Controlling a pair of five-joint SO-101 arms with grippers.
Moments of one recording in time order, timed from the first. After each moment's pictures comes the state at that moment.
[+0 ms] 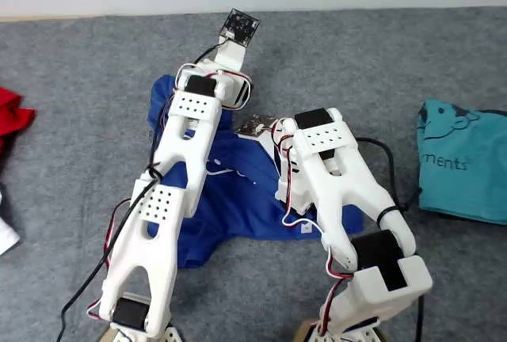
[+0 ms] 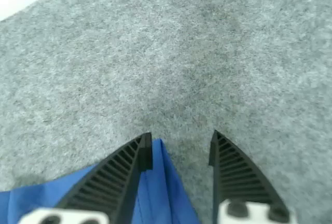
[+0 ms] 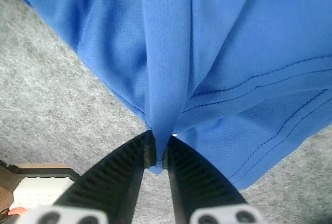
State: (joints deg) left arm 10.1 70.6 -65.7 58.0 -6.1; right arm -19.0 6.7 14.9 87.1 33.8
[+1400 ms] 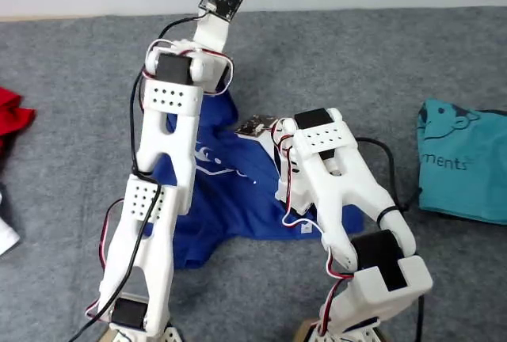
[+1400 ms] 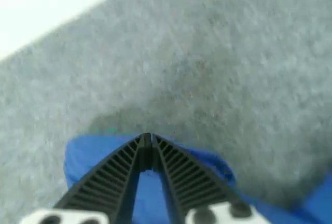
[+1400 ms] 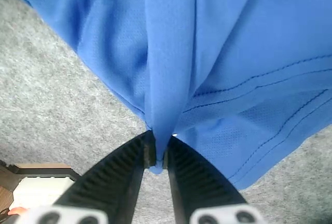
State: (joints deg) left arm 7.5 66.0 -93.1 95.0 -8.7; right arm -19.0 6.7 14.9 87.1 33.8
